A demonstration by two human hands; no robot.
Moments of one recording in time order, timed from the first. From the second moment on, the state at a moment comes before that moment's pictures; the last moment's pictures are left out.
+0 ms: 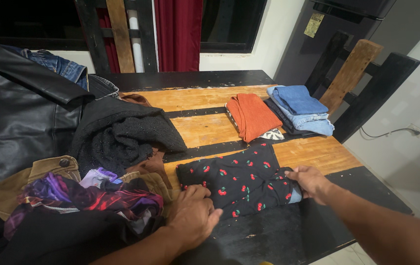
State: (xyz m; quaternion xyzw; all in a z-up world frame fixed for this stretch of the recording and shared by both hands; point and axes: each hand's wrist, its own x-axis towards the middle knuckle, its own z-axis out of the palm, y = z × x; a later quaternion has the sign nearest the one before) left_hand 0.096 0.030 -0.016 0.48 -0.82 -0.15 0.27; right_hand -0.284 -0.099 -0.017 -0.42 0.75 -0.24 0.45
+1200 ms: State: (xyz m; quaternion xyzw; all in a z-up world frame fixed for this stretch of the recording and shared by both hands) left_hand 0.095 -0.015 -0.005 0.78 -0.51 -0.31 0.18; right_hand -0.170 0.015 -0.034 -0.80 0.60 -0.08 0.01
